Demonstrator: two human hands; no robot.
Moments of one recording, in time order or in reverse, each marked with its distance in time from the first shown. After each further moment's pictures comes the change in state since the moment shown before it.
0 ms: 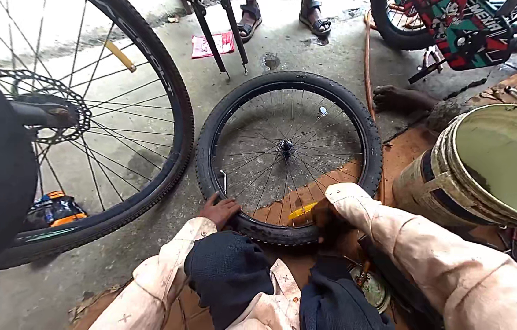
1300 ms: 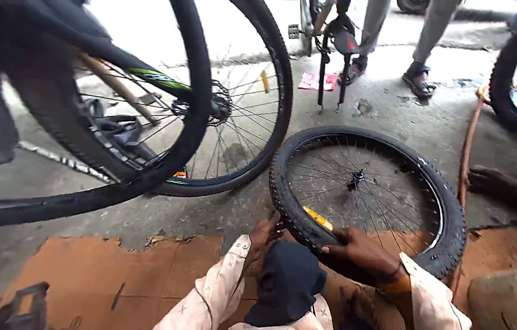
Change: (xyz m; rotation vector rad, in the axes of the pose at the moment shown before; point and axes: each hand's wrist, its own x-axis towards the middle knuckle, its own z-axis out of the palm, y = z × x) left_hand -0.054 0.038 0.035 -1.808 0.849 -0.358; right_hand 0.014 -0.089 -0.123 0.650 -0.251 -0.213
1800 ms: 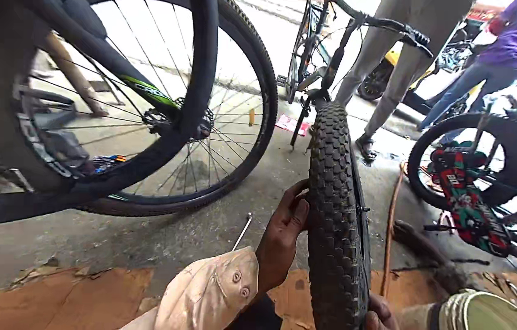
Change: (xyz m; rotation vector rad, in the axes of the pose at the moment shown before) left_hand -0.057 0.198 0.114 -0.478 -0.307 0.575; right_hand -0.115 -0.033 -0.010 0.556 0.402 -0.799
